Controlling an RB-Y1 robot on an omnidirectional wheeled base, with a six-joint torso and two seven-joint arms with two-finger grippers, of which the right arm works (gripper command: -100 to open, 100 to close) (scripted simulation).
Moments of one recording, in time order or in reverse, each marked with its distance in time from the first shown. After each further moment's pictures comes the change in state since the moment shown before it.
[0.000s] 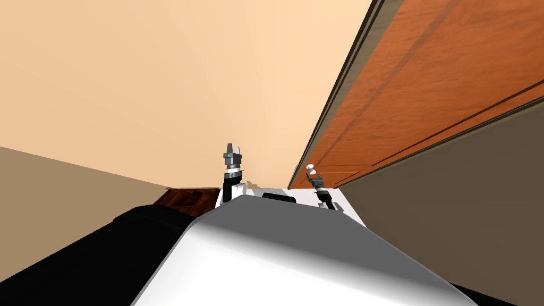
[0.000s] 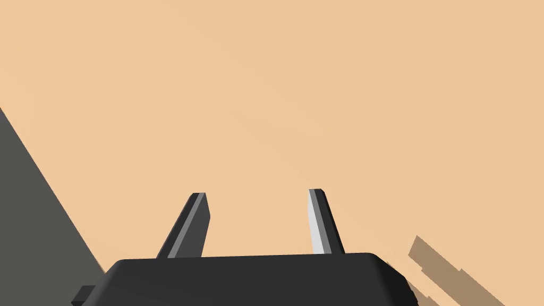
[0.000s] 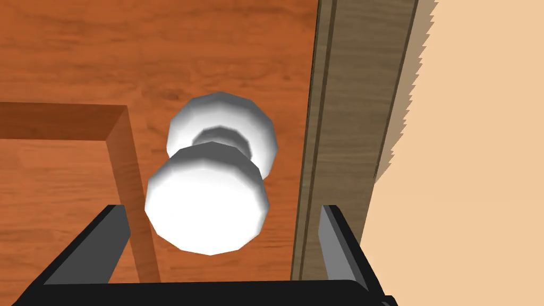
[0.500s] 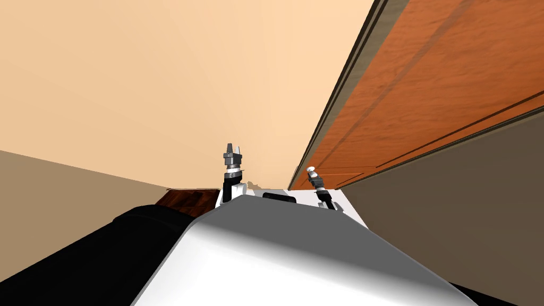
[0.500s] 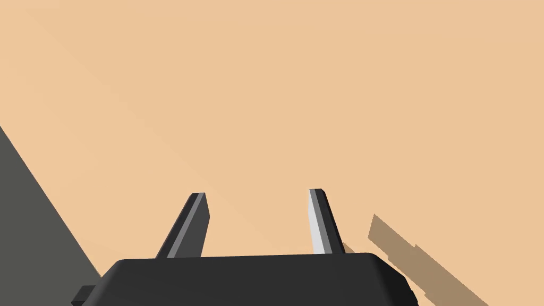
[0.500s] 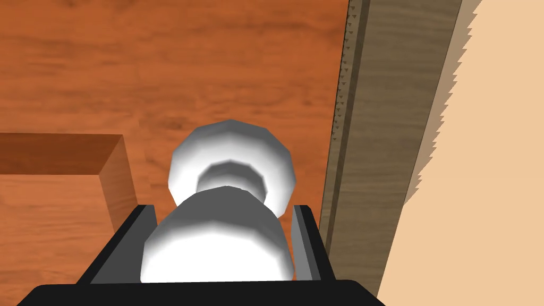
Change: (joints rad) arm -0.006 0.002 -0.003 0.006 -0.001 0.002 0.004
